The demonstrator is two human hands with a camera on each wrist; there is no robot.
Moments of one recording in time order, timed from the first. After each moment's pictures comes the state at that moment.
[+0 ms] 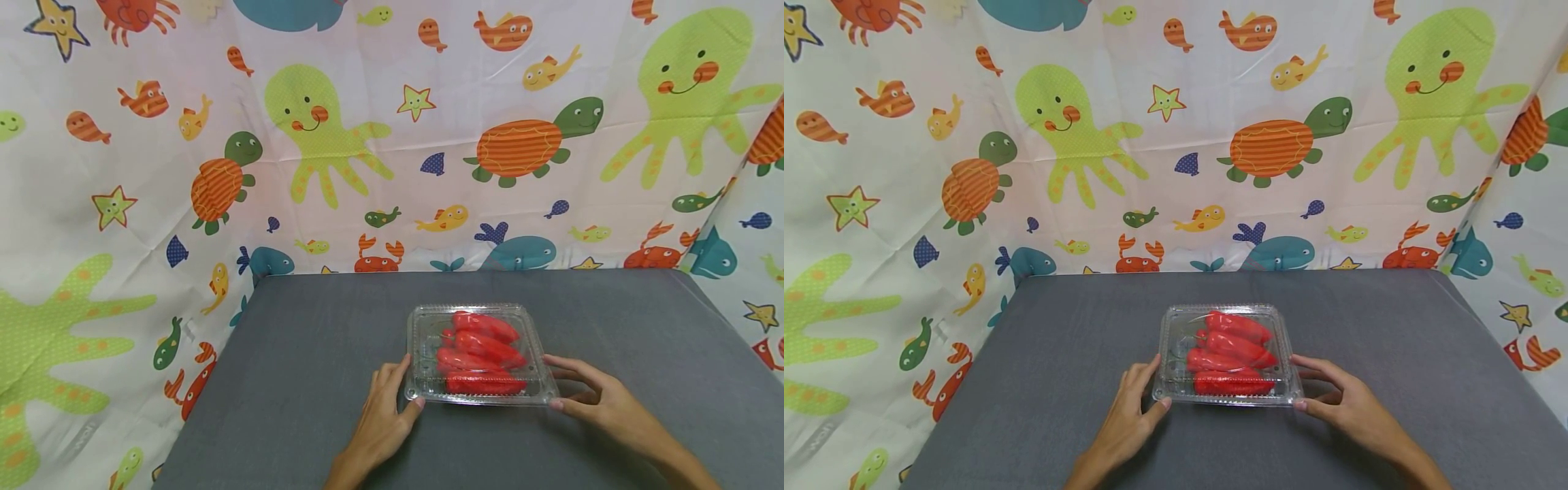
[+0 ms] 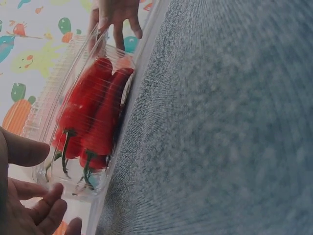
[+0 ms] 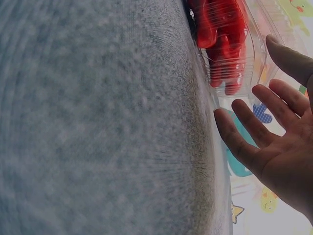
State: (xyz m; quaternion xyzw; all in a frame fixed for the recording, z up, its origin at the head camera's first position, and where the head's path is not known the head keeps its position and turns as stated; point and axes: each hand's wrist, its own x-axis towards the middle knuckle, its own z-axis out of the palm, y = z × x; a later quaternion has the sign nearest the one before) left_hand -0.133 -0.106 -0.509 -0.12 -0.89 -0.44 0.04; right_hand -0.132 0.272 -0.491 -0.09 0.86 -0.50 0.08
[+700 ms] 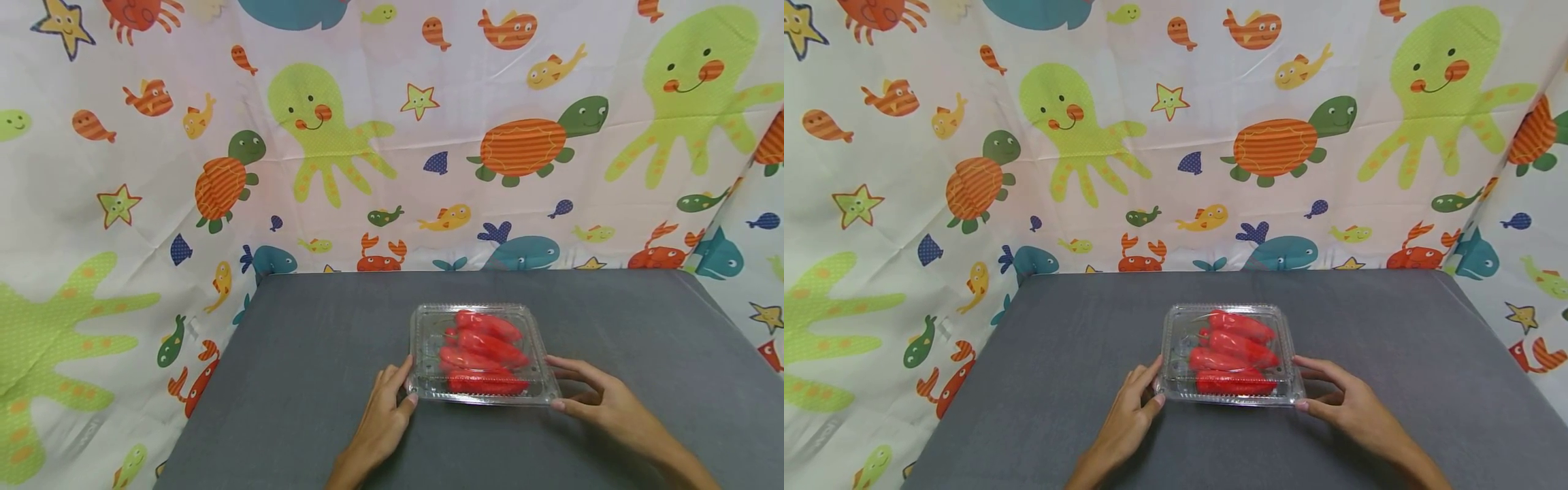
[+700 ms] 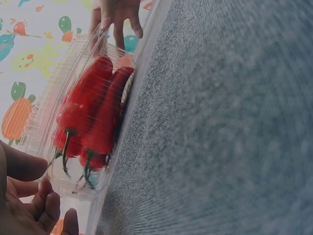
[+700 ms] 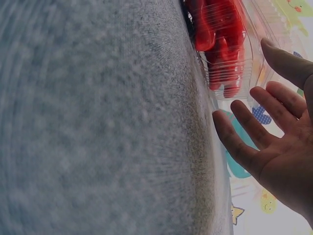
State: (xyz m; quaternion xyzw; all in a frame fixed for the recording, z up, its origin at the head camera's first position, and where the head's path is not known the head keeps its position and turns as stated) left_hand -0.135 -0.108 -0.508 -0.13 -0.87 -0.47 0.04; right_hand -0.133 0.273 -0.491 -0.09 0.86 -0.50 0.09
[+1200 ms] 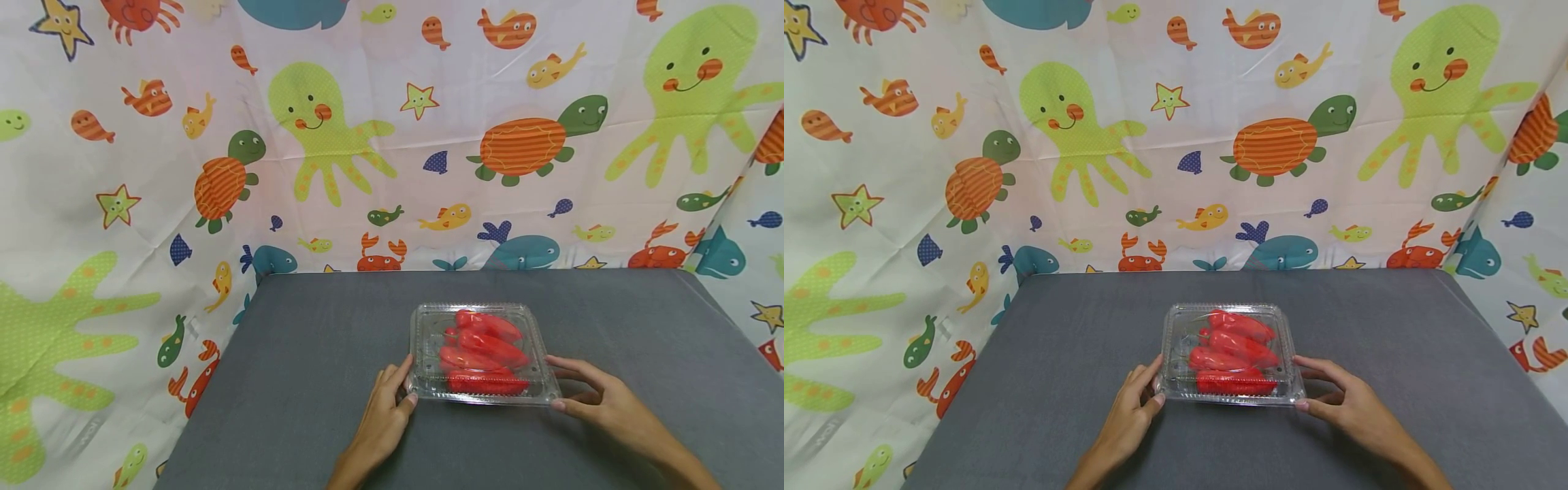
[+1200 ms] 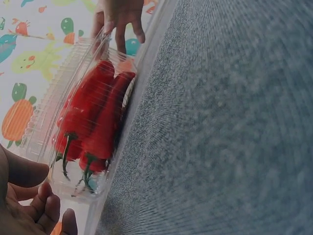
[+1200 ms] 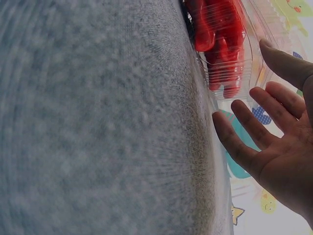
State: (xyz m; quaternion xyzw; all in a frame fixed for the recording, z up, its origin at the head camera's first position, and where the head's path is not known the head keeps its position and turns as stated) left_hand -0.137 -0.106 -0.509 -0.12 -0.85 -0.51 0.02; right_hand -0.133 0.274 -0.492 -0.10 0.86 -0.50 0.07
